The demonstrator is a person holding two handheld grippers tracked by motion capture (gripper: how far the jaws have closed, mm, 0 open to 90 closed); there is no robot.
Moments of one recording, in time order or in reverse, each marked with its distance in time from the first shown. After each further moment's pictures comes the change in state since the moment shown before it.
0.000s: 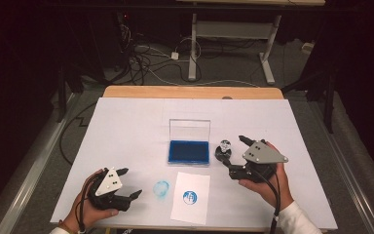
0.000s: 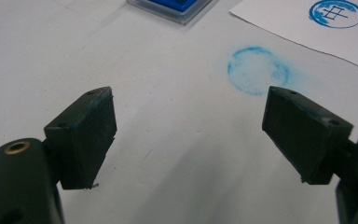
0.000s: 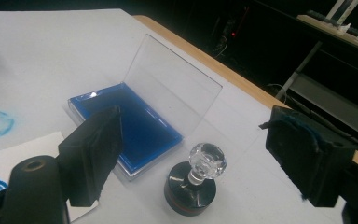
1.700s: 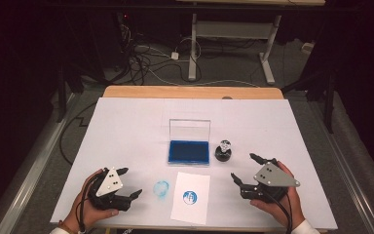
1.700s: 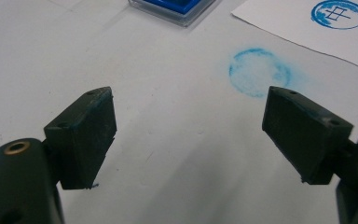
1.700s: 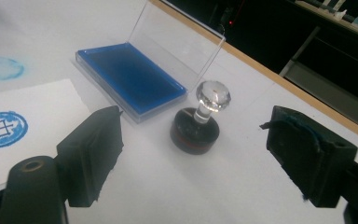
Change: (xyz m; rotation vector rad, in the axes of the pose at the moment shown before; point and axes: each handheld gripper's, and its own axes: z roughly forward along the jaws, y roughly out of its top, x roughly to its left) left arm -0.002 0.002 -0.001 0.000 0.019 0.008; right arm 0.011 -0.047 -0.030 0.032 -0.022 -0.019
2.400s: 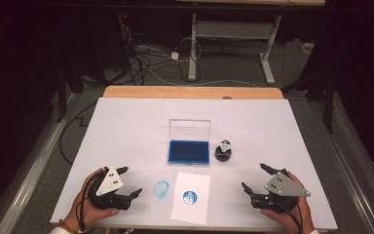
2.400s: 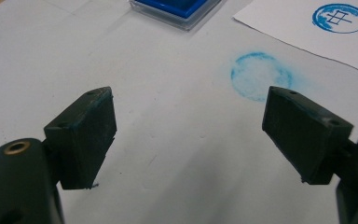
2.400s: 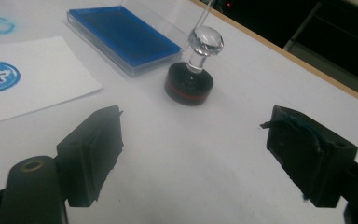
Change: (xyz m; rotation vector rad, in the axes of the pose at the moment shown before) left arm 0.001 0.002 0.000 -0.004 0.005 0.003; right arm -0.006 -0.037 -0.016 0.054 -0.013 0.024
